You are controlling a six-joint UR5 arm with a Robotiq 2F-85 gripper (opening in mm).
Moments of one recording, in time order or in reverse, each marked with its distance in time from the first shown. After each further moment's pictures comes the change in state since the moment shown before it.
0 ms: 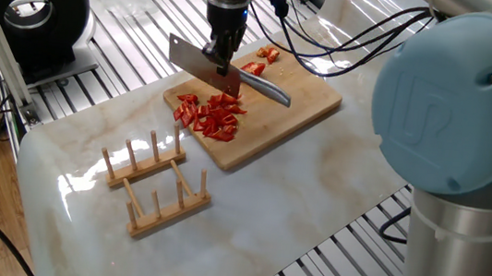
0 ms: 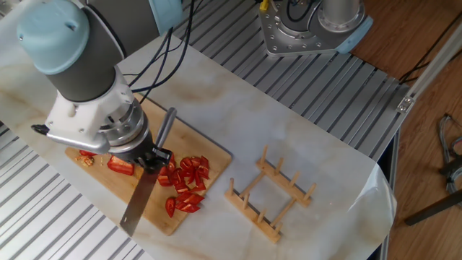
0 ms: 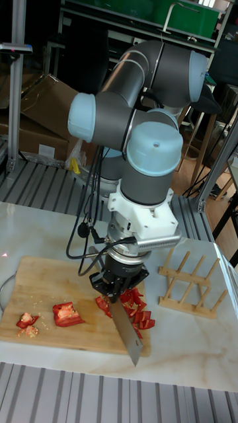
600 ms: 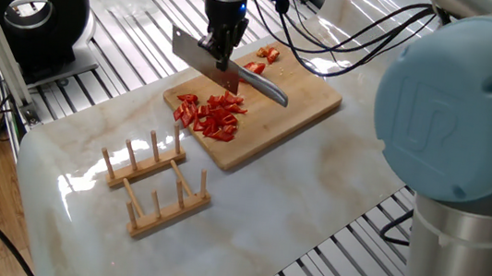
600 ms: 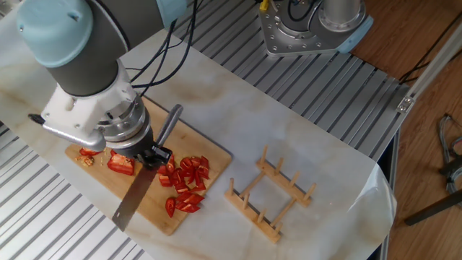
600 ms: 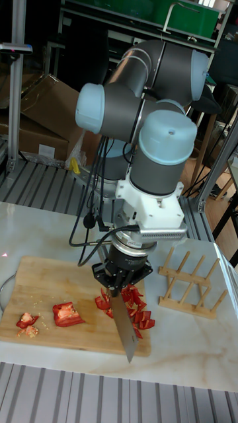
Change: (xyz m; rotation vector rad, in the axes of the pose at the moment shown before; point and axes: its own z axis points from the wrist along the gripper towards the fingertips) arm 0.005 -0.002 -0.017 0.054 0.008 0.099
